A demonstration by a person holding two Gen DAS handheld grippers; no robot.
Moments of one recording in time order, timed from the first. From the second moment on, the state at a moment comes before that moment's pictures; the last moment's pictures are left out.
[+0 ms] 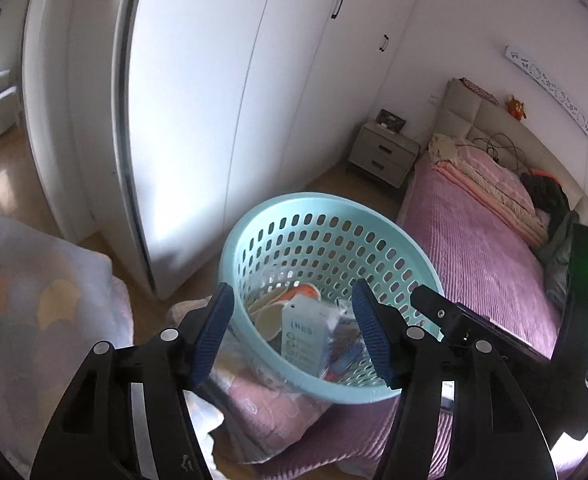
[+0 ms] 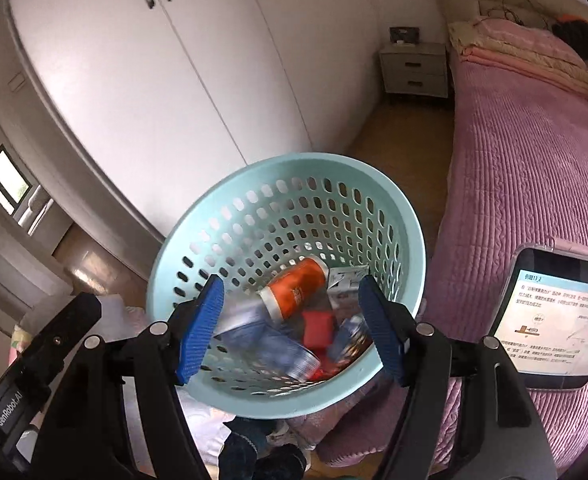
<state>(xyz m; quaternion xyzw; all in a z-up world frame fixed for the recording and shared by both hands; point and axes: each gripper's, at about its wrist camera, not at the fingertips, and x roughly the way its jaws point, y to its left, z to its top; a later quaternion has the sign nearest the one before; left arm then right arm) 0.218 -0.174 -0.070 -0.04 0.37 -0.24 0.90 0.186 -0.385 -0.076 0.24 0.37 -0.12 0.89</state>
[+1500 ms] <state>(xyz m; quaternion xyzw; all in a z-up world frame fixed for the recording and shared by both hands) 0.238 0.196 -0.048 -0.07 0.39 0.01 0.92 0.252 -0.023 -0.027 0.00 0.38 0.25 0.89</state>
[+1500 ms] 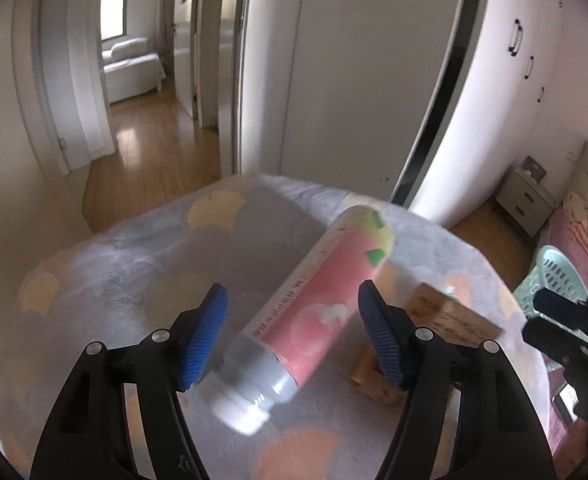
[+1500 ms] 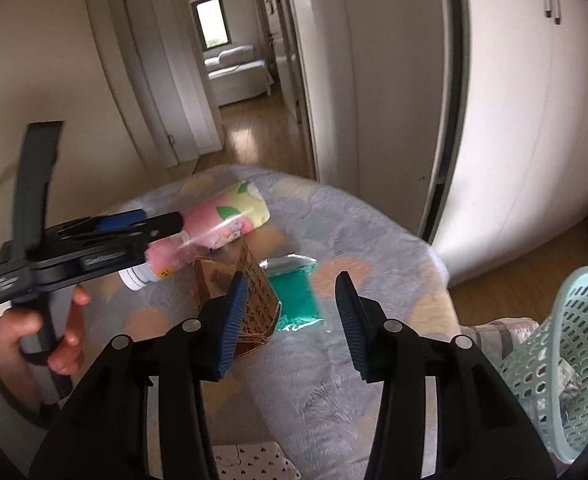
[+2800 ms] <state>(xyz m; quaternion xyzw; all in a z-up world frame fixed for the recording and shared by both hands) 0.239 0.169 -0.069 -0.03 0.40 -0.02 0.91 0.223 -0.034 -0.029 -0.04 0.41 0.26 0.87</state>
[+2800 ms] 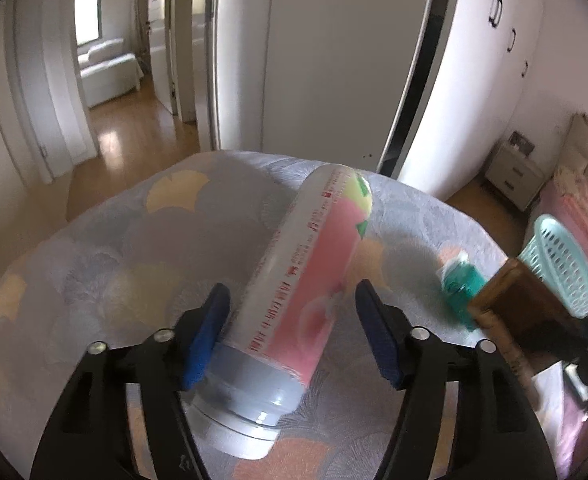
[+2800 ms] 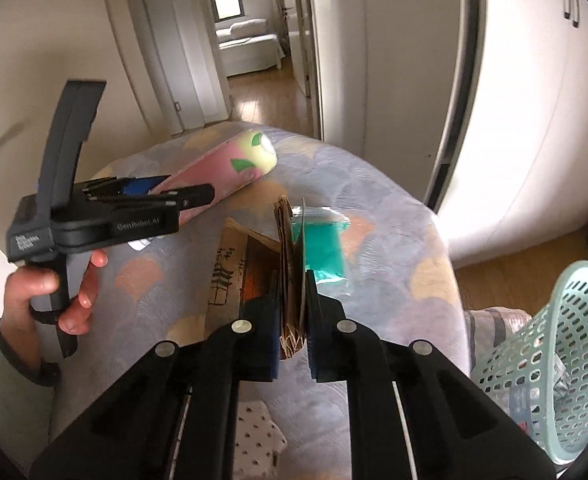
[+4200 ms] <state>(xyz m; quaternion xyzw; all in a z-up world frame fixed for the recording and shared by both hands) 0.197 -0.065 0.023 -0.04 0.31 -0.24 0.92 0.175 -0.295 0.028 0.11 0.33 0.03 0.94</state>
